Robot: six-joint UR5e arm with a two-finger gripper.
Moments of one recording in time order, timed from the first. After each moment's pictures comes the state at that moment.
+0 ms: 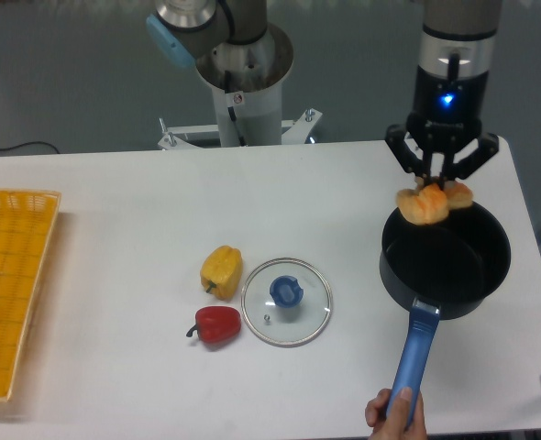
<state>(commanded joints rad) 2.79 -1.77 -1.38 -1.19 1.30 0.97</state>
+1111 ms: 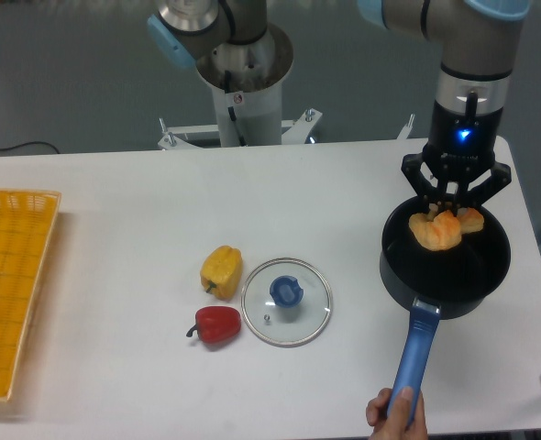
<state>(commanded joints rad) 2.80 -1.81 -1.44 -1.14 1.31 0.99</state>
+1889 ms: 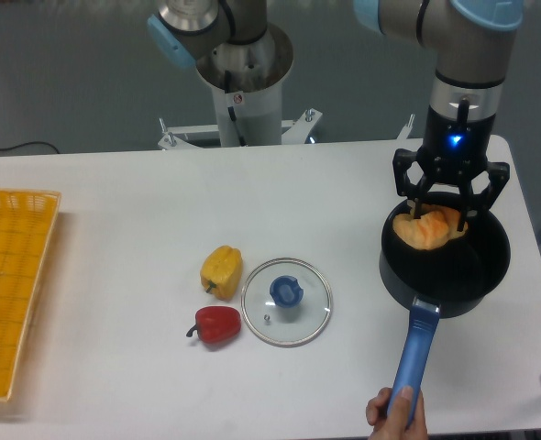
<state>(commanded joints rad) 2.80 -1.80 -1.44 -1.14 1.31 1.01</state>
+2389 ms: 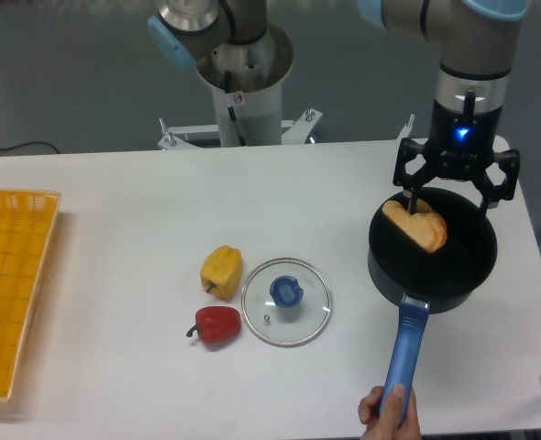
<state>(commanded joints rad) 2.82 -1.77 -1.44 -1.14 1.30 0.97</state>
